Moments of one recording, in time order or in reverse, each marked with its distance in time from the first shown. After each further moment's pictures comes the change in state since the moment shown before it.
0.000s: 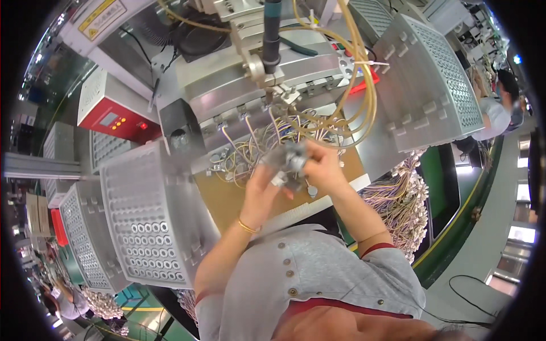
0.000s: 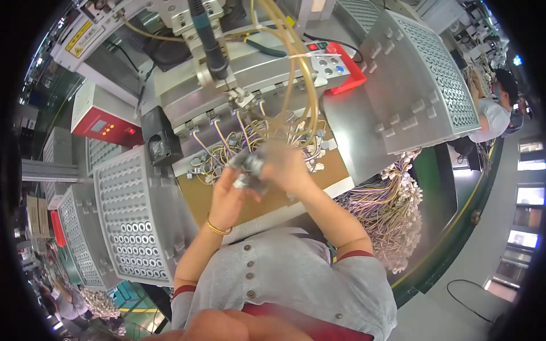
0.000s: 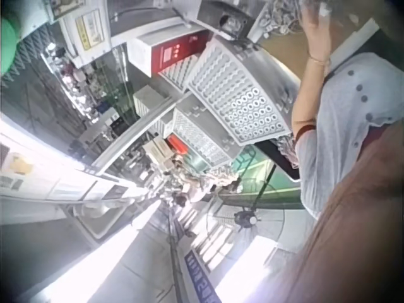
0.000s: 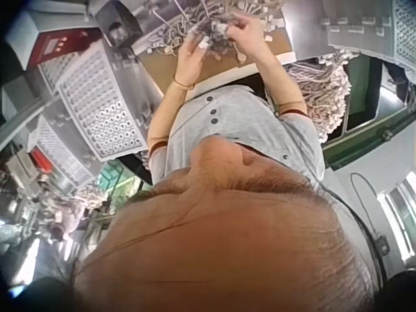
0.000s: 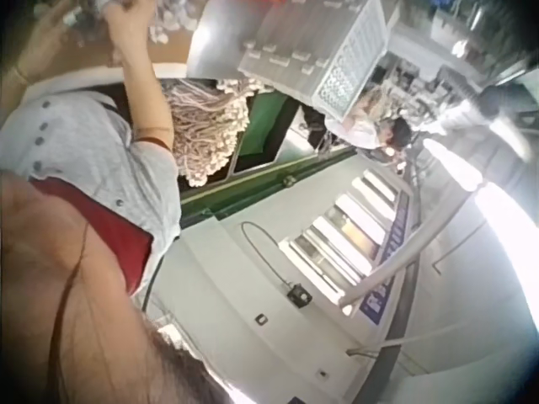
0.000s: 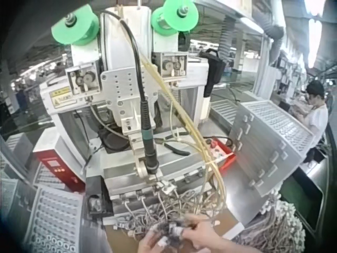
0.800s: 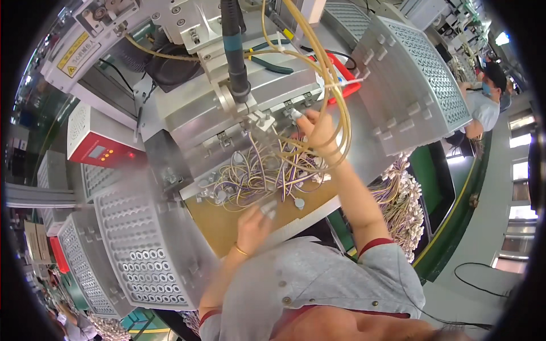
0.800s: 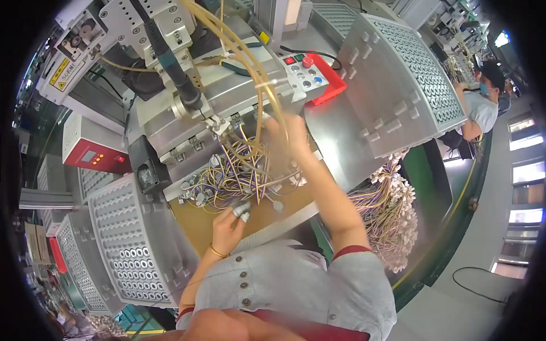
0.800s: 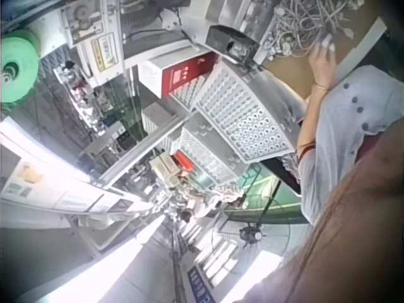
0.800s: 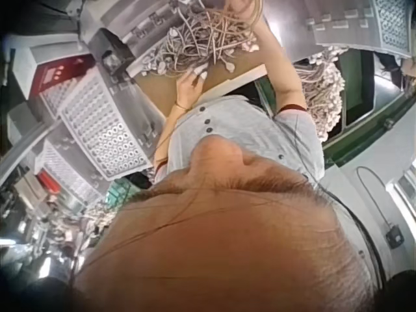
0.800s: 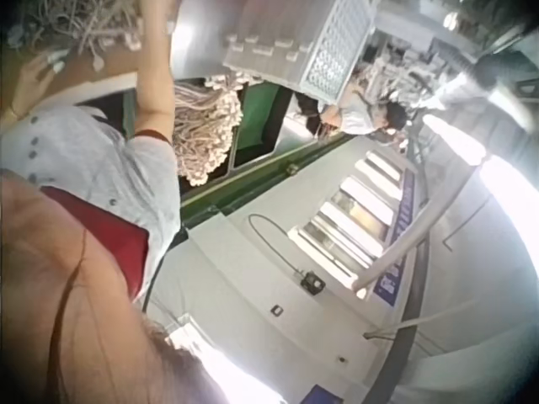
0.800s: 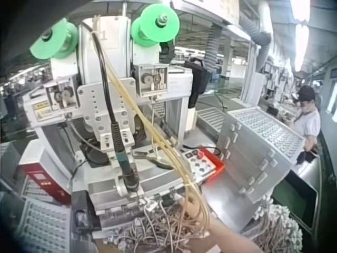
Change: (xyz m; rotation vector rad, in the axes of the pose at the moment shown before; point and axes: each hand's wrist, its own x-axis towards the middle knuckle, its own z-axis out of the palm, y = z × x) left_hand -0.015 -0.042 -0.031 0.984 -0.077 0.379; right_hand 0.074 0.018 -0.056 0.231 0.397 0.002
